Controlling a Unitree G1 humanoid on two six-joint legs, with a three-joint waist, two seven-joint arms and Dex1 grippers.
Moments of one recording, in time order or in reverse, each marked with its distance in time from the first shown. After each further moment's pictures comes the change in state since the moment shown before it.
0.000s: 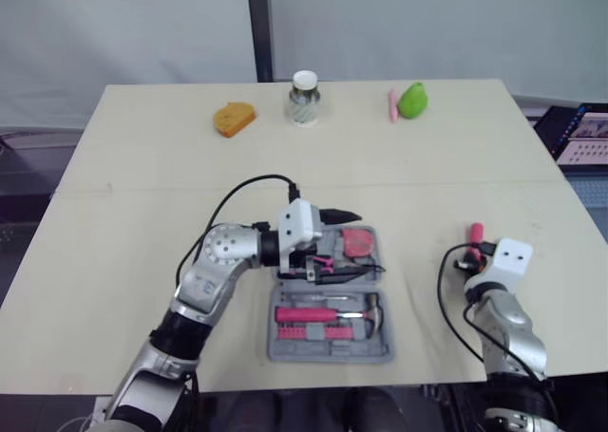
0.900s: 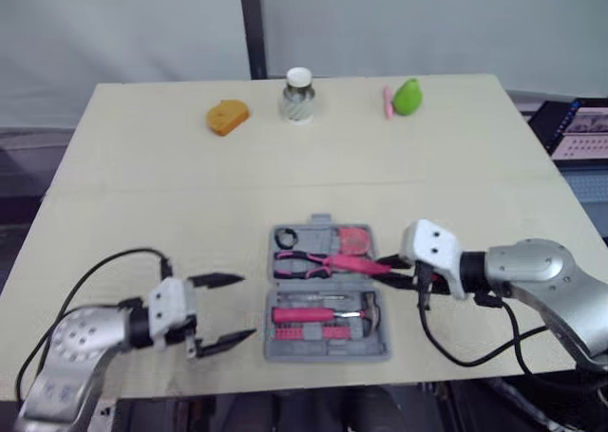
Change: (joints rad) left arm 0.791 0.390 0.474 -0.352 -0.130 -0.139 -0.121; right arm -0.178 -0.729 0.574 -0.793 0.202 0.448 0.920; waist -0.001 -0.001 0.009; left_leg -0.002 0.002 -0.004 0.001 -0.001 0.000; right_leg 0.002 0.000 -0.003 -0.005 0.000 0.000
